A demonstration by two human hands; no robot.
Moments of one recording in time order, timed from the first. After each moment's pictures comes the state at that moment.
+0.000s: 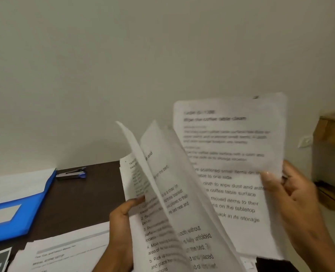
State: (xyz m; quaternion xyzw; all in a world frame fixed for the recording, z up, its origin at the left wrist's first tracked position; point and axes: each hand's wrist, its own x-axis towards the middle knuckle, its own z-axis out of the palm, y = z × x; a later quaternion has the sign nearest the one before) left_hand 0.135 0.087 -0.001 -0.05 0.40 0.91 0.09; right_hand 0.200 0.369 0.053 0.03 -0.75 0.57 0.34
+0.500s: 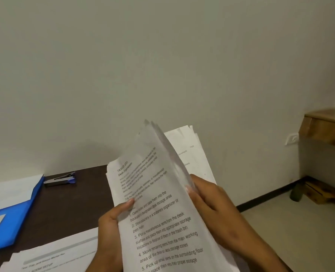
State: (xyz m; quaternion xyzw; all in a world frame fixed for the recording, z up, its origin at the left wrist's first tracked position) left_hand 0.131 0.080 -0.002 -0.08 0.40 0.91 0.11; right_hand 0.177 0.295 0.044 0.19 -0.84 0.48 0.15
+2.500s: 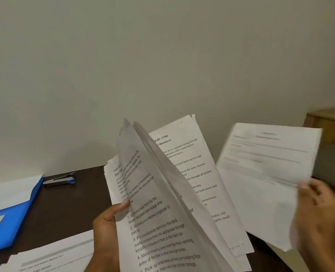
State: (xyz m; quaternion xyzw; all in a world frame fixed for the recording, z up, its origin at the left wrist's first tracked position) left_hand 0.138 0.083 0.004 -0.06 0.39 0.92 0.07; right_hand 0.182 0.445 -0.009 -0.25 -0.62 0.54 0.52
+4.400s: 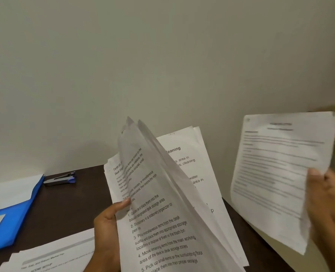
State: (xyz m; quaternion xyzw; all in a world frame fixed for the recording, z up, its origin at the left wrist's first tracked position) left_hand 0.148 0.084 0.004 -0.07 0.36 0.93 0.06; right_hand 0.196 0.446 0.012 -0.20 -0.69 0.54 0.45
